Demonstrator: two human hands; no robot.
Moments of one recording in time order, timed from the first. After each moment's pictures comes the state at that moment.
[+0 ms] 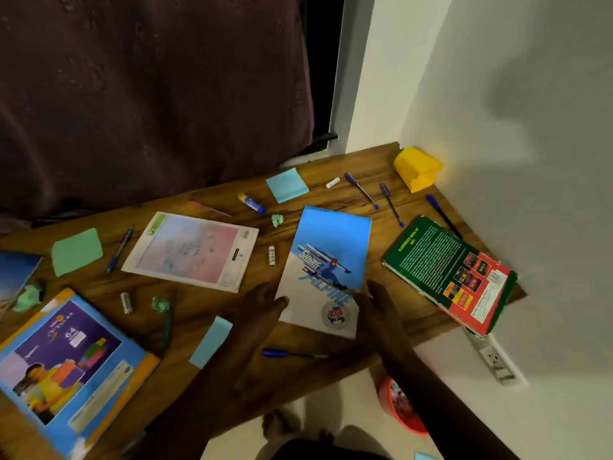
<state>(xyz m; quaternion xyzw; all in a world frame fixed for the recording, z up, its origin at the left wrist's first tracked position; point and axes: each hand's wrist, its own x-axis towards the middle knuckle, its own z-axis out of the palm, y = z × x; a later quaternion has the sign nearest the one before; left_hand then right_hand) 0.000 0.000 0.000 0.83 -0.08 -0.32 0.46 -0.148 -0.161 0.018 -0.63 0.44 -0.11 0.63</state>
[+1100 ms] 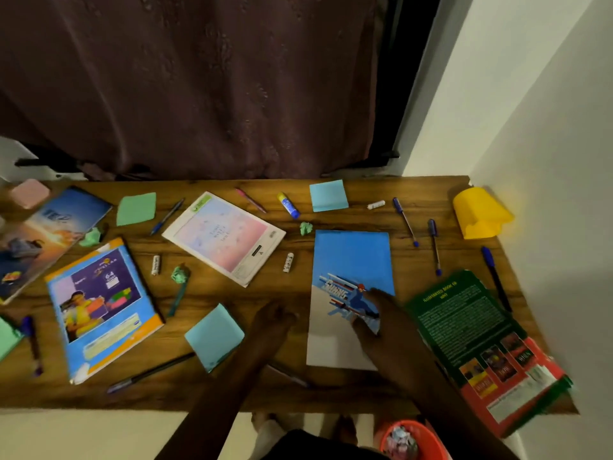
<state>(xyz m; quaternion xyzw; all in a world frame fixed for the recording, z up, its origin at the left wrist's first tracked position) -0.035 -0.042 0.009 0.80 0.12 -0.30 0.50 -0.118 -0.254 0.025 -0.91 0.16 0.02 0.39</state>
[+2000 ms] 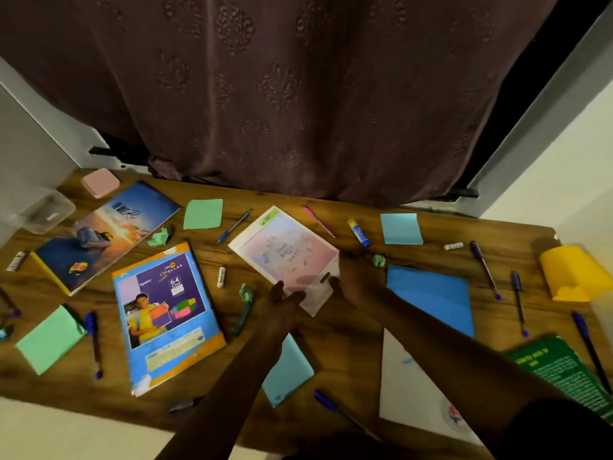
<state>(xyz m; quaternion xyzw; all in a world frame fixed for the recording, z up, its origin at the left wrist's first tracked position) 0.058 0.055 0.013 0.69 0.23 -0.17 0.66 0.117 -0.119 -0.010 -0.99 0.01 0.12 0.09</state>
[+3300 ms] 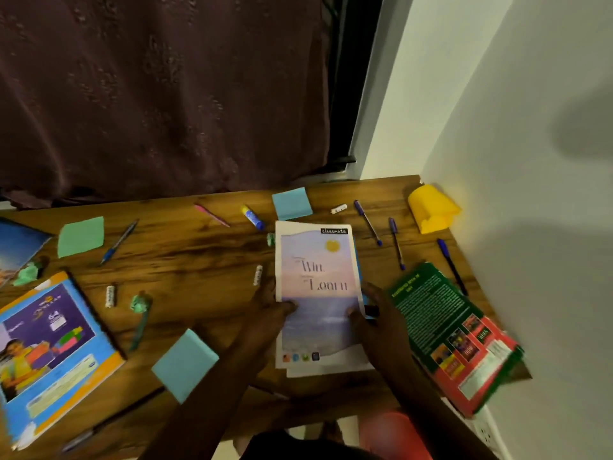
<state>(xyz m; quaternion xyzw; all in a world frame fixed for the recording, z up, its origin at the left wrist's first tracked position) -0.014 -0.084 0.024 0.73 0.04 -0.26 0.63 -0.120 -0.265 0.004 -0.82 0.28 -0.11 0.49</state>
